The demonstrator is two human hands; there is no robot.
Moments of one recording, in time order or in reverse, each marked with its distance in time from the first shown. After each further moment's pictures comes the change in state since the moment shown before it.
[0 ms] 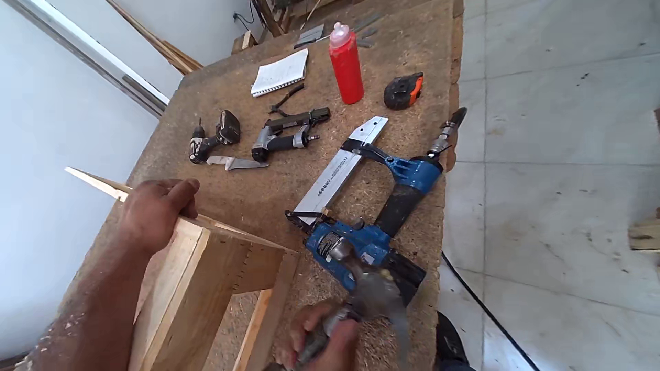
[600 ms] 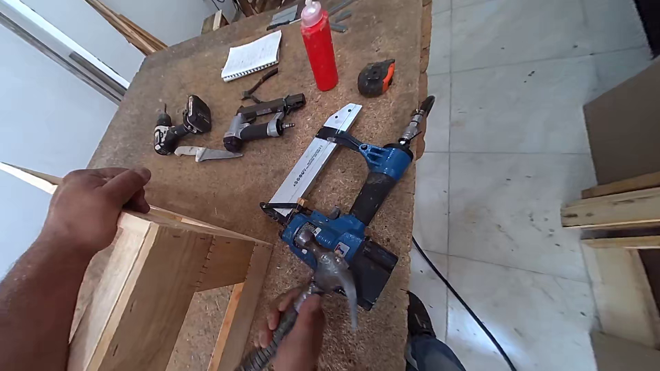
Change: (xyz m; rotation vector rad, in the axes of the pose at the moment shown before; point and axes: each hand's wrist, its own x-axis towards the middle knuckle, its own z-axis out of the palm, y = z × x) left_hand 0.008 -0.013 -0.001 -0.124 0.050 -0.028; right_hand 0.013 0.024 -0.009 -0.027 0.148 0.019
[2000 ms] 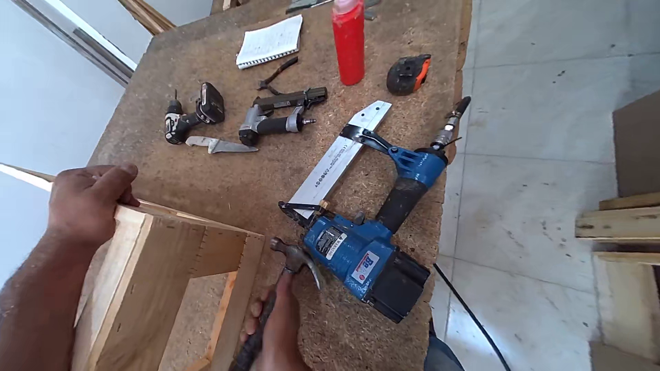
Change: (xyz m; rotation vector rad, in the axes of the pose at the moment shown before) left_hand 0.027 -0.055 -0.014 -0.150 0.102 0.014; right_hand 0.030 0.025 0.044 -0.047 0.177 0.572
